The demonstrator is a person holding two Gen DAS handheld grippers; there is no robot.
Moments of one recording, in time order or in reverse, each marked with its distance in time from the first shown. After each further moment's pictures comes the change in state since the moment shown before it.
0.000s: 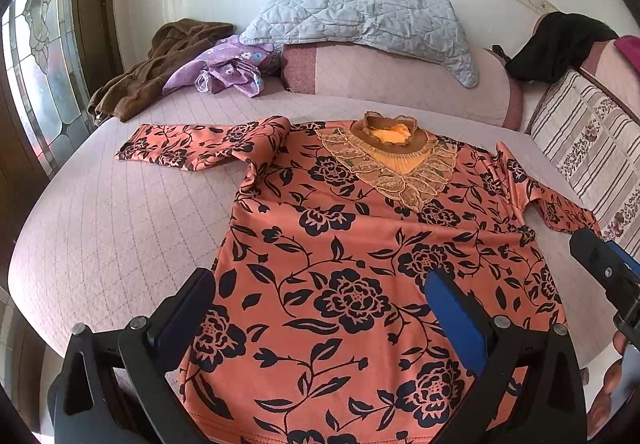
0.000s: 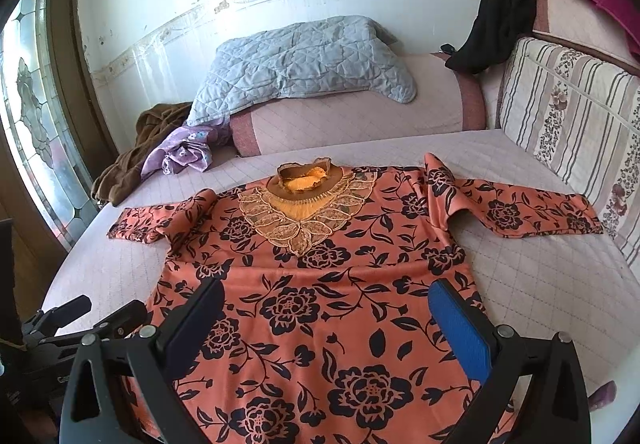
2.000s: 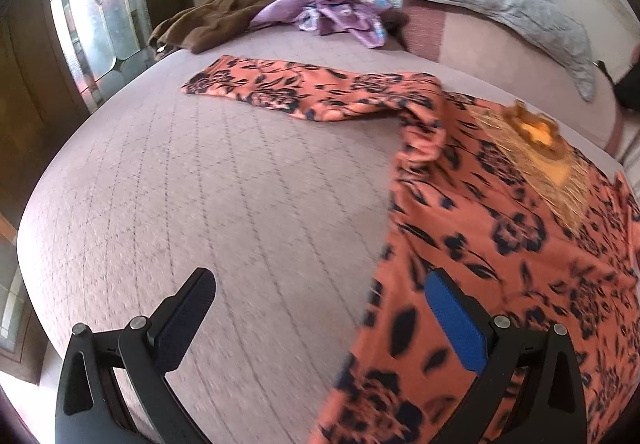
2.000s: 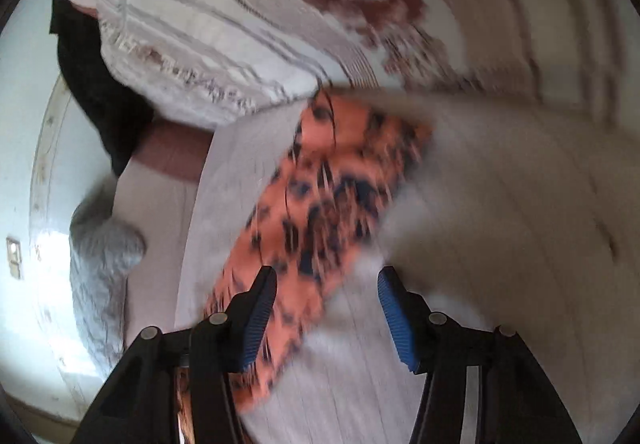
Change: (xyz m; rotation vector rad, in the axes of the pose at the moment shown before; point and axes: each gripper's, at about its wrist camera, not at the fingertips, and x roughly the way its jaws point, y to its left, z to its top) left arm 0.112 0.137 -0.002 -0.192 0.115 0.213; right arm 0.130 -0.441 -0.008 1.130 0.039 -0.131
